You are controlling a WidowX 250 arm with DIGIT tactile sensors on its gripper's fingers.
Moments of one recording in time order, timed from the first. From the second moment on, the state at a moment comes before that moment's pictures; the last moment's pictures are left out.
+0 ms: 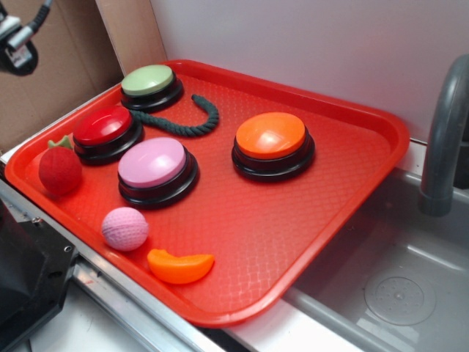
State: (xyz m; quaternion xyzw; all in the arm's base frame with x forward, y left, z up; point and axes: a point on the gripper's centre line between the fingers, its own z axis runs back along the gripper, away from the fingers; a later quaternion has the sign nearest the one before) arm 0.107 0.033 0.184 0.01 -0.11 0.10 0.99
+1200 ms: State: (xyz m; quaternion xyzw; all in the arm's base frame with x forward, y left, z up) arm 0.111 0.103 0.076 0.01 -0.12 0.22 0.97
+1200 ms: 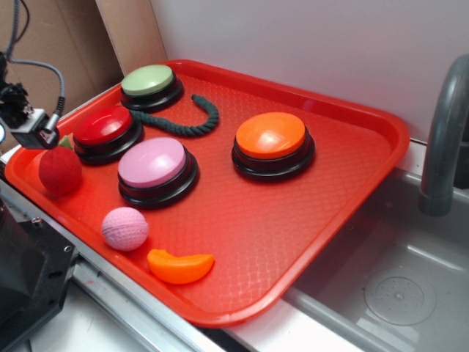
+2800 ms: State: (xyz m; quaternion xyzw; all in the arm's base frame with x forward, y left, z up) arm 0.135 0.109 0.016 0.00 -0.11 0.19 0.97
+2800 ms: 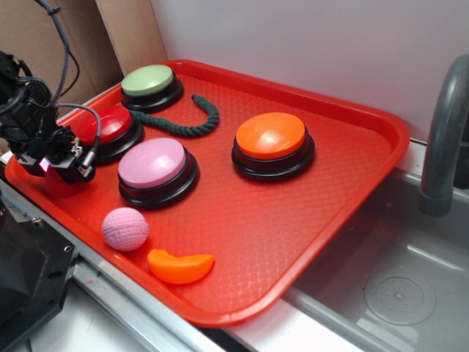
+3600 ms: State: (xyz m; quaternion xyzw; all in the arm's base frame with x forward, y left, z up) arm 0.147 0.062 0.104 -0.02 -0.10 0.12 0.99
